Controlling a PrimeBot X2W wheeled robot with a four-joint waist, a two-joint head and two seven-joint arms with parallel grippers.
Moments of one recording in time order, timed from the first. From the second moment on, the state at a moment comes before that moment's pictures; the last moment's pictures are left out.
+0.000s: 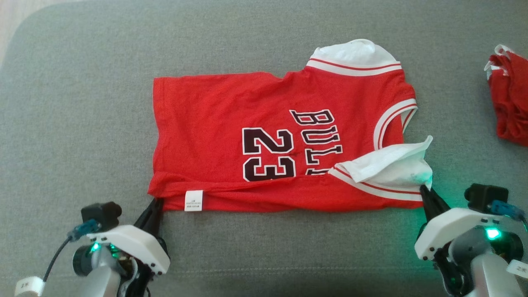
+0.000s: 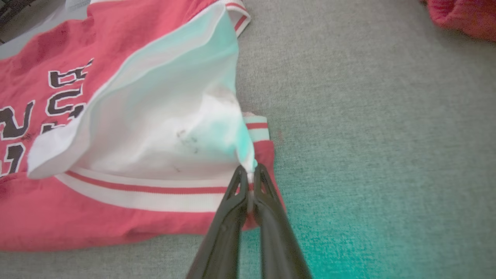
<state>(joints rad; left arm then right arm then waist) -0.16 0.17 -0.25 0.54 -0.51 -0.11 -0.07 -0.07 -0.04 -0.10 0.28 0.20 0.12 0.27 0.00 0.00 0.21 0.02</state>
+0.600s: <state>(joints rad) 0.02 0.22 -0.25 0.33 -0.53 -0.06 -0.01 0.11 -0.04 -0.14 0.13 0.31 0.12 0.31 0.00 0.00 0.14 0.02</state>
